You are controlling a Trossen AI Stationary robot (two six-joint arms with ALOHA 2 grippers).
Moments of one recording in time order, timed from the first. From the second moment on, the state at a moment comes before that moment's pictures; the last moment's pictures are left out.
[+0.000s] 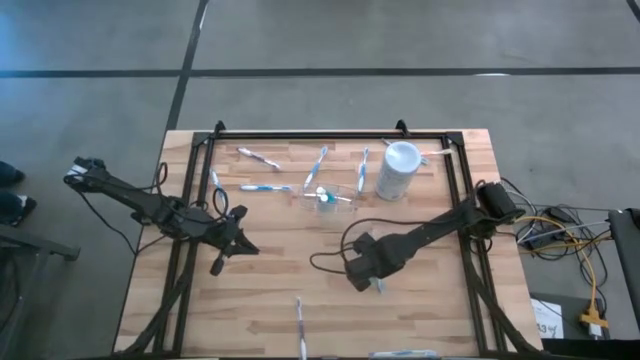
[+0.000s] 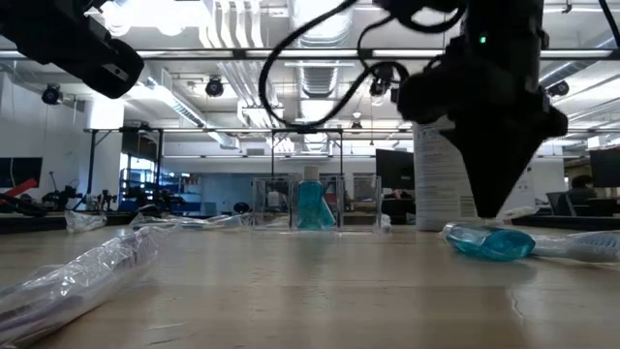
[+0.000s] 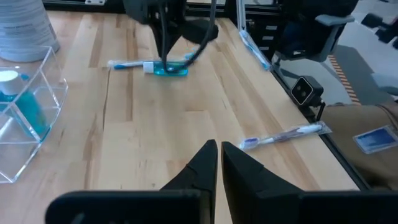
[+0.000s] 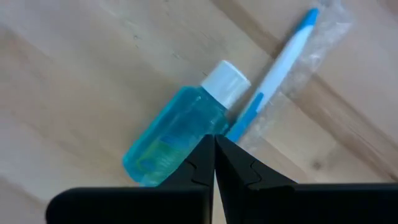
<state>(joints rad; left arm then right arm) -0.41 0.62 0.40 -0.17 -0.09 -0.22 0.38 1.90 1.29 -0.94 0.12 1.29</state>
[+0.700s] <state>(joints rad) -0.41 0.61 0.40 -0.17 -0.09 -0.22 0.35 2.09 1.54 -0.98 0.27 1.01</state>
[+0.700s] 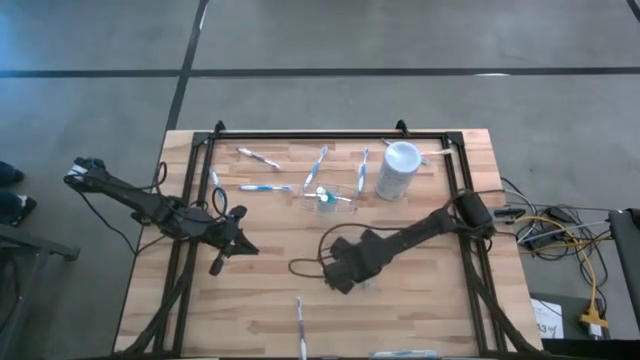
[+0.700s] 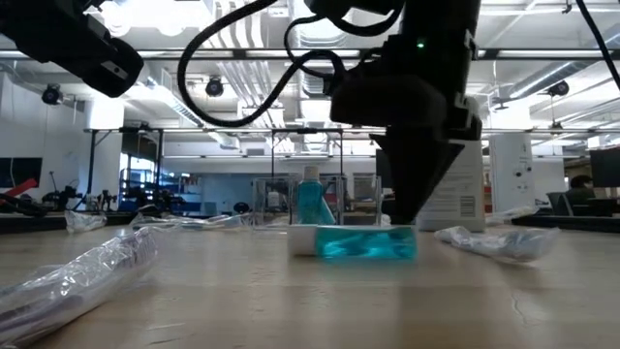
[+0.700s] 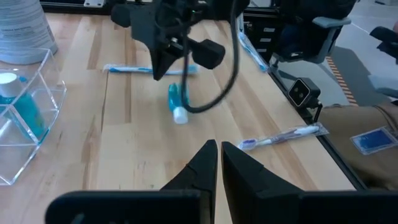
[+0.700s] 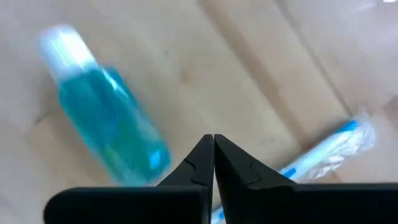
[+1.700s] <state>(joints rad) -0.41 0.61 0.40 -0.17 -0.07 -0.23 0.35 2.13 1.75 -0.94 0.14 0.43</state>
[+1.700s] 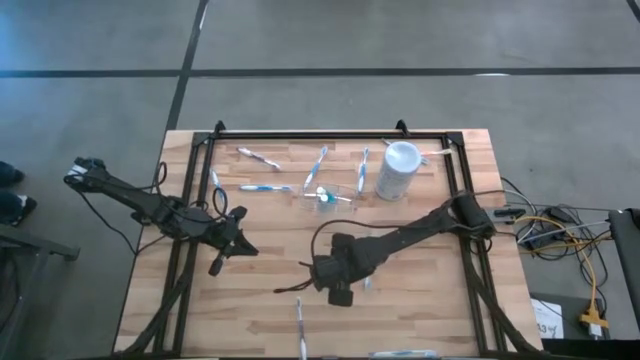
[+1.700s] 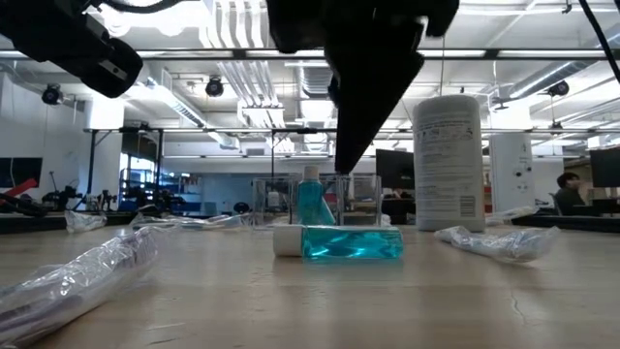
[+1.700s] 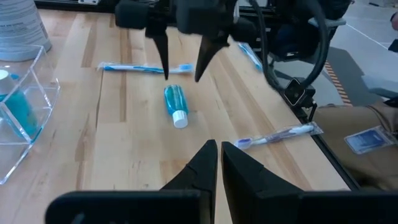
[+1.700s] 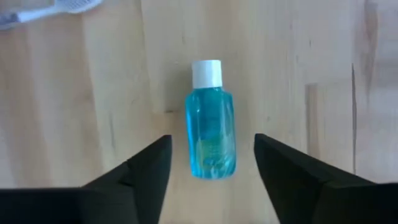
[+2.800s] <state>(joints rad) -0.41 0.61 0.40 -0.17 -0.08 -0.22 0.34 2.29 1.75 -0.94 0.10 0.36</state>
